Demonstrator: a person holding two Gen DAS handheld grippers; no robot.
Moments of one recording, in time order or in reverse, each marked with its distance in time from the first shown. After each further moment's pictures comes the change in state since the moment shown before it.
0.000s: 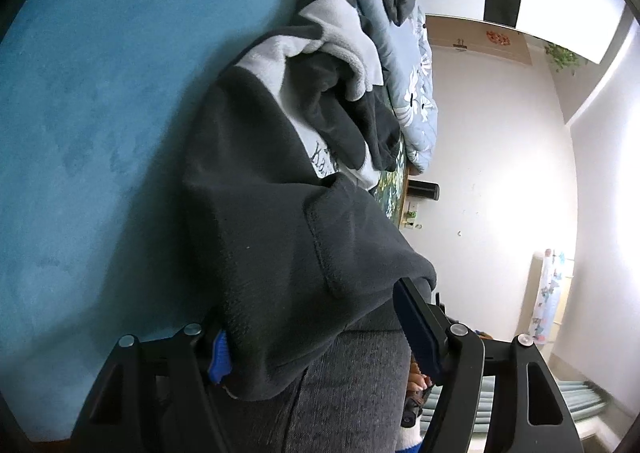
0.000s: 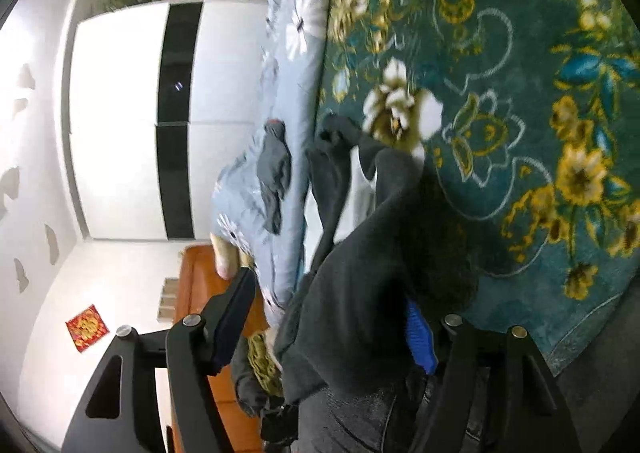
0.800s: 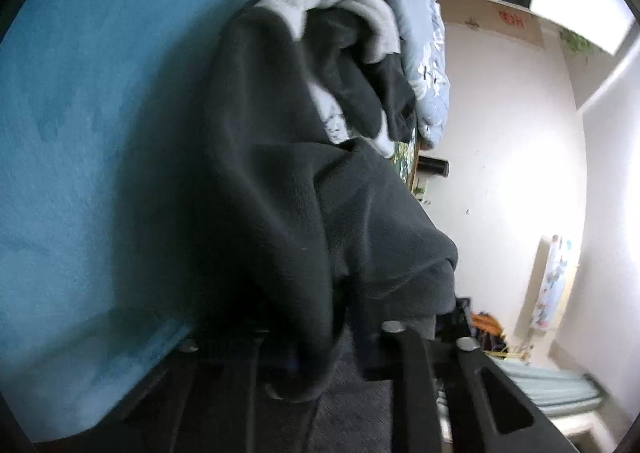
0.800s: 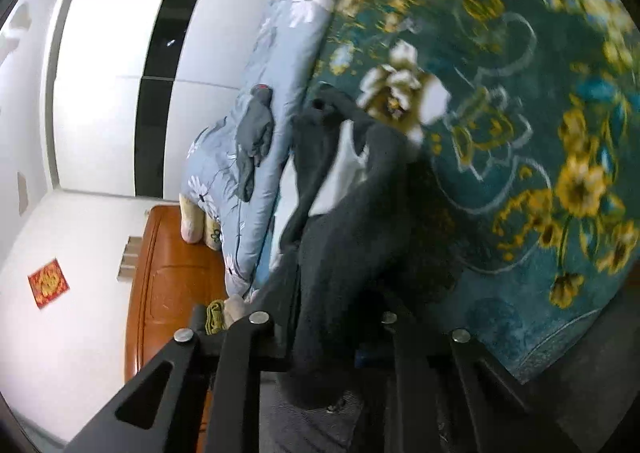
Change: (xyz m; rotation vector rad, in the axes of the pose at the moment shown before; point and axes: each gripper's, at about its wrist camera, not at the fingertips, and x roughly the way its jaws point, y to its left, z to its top) left arm 0.009 -0.005 0.003 0.023 0.099 0.051; right arm 0.023 0.032 -0.006 -0.190 0.127 -0.133
